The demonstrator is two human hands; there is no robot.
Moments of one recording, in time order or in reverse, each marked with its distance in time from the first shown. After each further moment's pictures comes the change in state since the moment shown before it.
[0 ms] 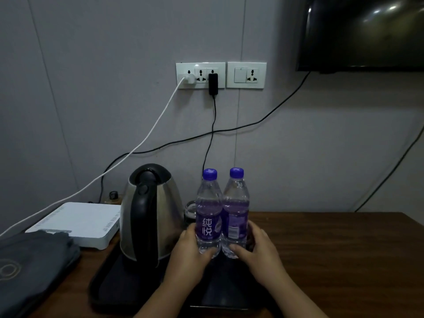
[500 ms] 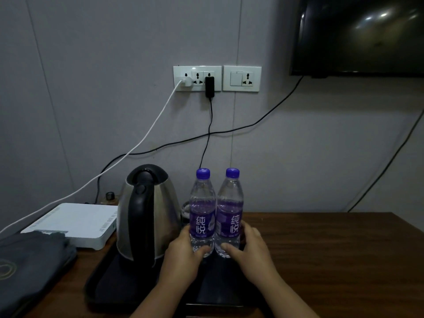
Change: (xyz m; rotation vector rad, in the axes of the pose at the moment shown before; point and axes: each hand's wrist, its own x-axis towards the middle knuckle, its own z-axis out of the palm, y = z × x) left_hand -0.002 0.002 -0.003 0.034 0.033 -0.066; right_hand 0.001 0.000 0.008 -0.069 0.027 0.001
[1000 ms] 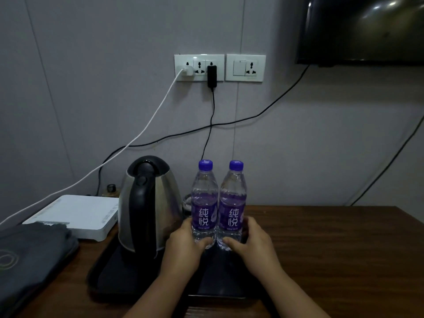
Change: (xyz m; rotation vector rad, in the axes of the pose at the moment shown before) left_hand 0.007 -0.007 0.003 0.013 0.030 -0.001; right_hand -0.002 -0.002 -0.001 -0.040 0.014 0.012
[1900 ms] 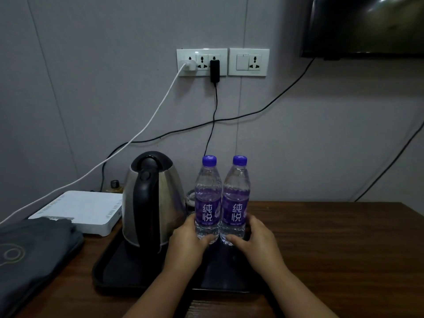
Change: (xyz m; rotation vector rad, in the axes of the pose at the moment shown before) left_hand -0.003 -0.001 0.000 -0.050 -0.016 -0.011; right_hand -0.006 -0.004 -0.001 -0.055 0.005 -0.044
